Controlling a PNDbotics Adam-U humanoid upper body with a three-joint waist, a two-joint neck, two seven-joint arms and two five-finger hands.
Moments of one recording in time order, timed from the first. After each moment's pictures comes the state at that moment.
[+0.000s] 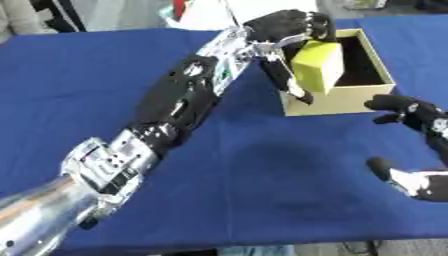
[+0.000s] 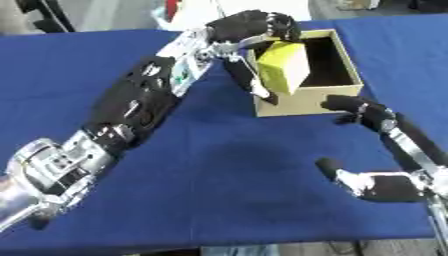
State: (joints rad) left arm -1.02 0.25 -0.24 -0.99 -1.00 -0.44 -0.12; right arm -0.45 -0.26 0.28 -1.63 0.22 -0.35 0.42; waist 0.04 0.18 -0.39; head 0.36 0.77
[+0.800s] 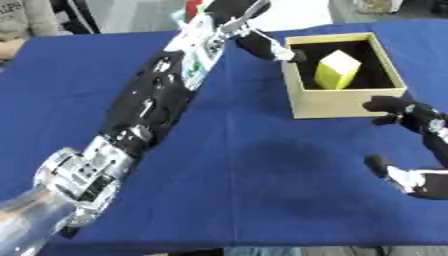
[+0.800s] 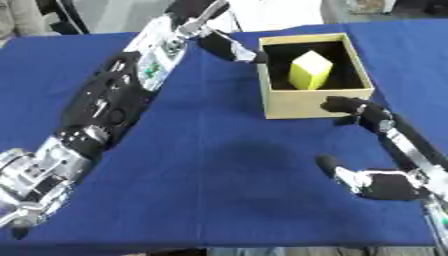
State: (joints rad) left arm -0.88 0.36 -0.17 -1.21 -0.84 -0.31 0.09; right arm -0.42 -0.28 0.24 -1.63 0.22 -0.34 0.38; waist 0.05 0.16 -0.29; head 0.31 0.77
